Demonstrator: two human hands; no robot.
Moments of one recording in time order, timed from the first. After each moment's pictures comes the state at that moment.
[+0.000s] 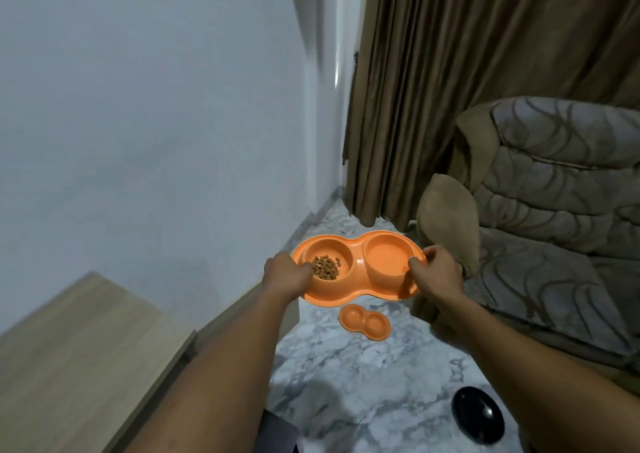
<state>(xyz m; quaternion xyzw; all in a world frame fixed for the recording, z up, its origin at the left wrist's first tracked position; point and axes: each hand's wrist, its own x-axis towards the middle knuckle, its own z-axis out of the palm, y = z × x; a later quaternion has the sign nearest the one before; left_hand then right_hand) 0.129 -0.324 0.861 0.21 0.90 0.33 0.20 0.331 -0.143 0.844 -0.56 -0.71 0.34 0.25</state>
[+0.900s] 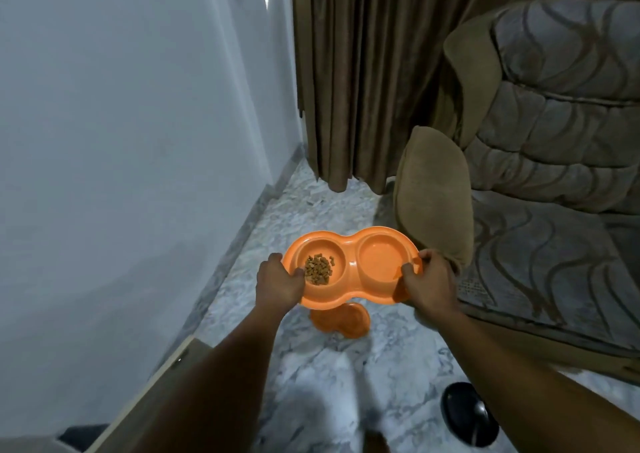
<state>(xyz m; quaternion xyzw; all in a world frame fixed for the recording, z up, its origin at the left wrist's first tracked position) 0.049 -0.002 0.719 0.23 0.89 0.31 0.24 0.267 0.145 0.691 -0.62 -0.66 0.35 0.23</state>
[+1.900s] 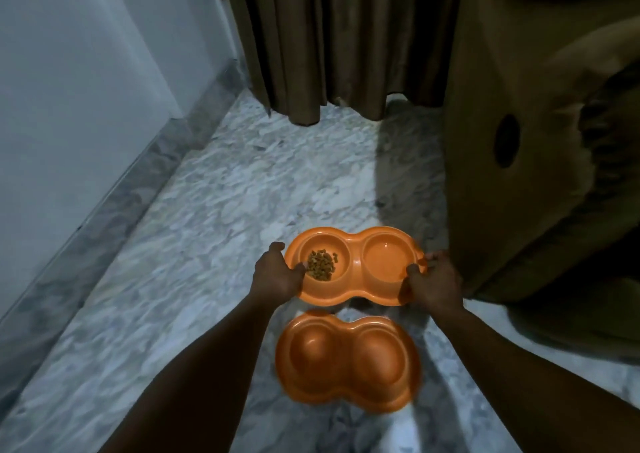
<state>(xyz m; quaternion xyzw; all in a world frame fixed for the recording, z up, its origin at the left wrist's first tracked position) -0.101 0.268 0.034 0.35 0.85 0.26 0.29 0.155 0.368 0.003 -0.68 -0.58 0.38 0.24</state>
